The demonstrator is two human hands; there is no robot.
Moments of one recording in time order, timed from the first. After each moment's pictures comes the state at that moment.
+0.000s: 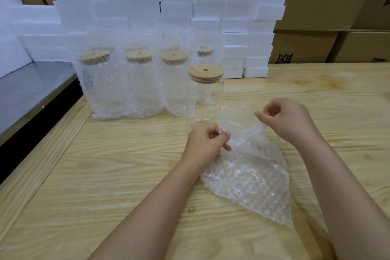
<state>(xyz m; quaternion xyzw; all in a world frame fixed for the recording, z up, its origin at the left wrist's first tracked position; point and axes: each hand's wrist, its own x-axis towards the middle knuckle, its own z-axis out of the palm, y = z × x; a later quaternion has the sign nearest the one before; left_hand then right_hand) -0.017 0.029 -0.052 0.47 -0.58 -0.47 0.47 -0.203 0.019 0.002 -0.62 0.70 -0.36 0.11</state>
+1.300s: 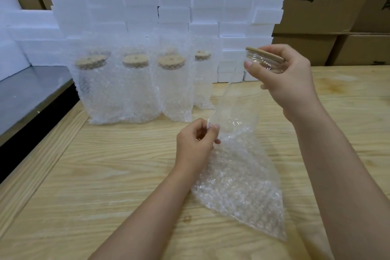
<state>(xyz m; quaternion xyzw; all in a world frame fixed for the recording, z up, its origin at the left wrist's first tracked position) -0.013 0.030 -0.048 0.44 -0.56 -0.38 0.59 -0.175 0.009 0.067 -0.59 0.49 -0.60 0.21</state>
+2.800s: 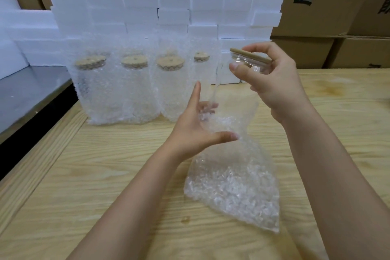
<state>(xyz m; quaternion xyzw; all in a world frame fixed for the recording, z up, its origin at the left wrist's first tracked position) 0.006 0.016 -0.012 0.42 -0.69 -0.38 0.45 -0.156 0.022 0.075 -0.62 0.45 -0.58 0.27</state>
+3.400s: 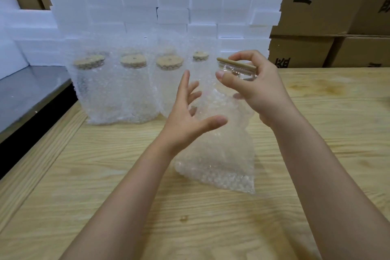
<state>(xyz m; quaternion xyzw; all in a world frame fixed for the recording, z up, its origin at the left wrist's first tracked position) 0.014 0.017 -0.002 0.37 -0.65 -0.42 0.51 -0.146 0.016 0.064 -0.62 0.47 -0.55 0.29</state>
